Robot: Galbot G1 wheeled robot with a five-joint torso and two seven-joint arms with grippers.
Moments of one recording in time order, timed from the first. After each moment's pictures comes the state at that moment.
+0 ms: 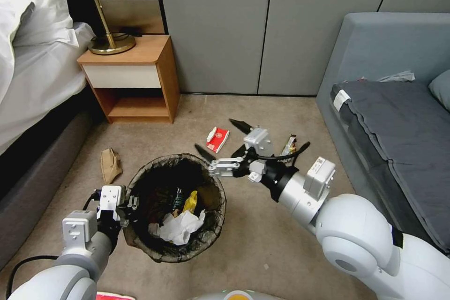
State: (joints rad) left arm 1.78 -1.40 -0.77 -2.50 -0.22 0.72 0.03; right arm -1.08 0.86 0.05 2.41 0.58 -0.35 0.21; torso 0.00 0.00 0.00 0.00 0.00
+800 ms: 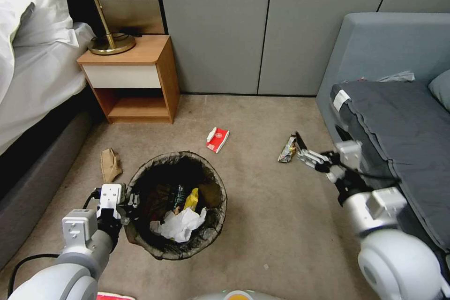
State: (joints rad) left arm 1.77 -1.41 -0.77 -2.50 -0.22 0.71 0.04; right arm -1.69 1.31 0.56 2.38 0.13 -0.17 0.11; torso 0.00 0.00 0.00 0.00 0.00
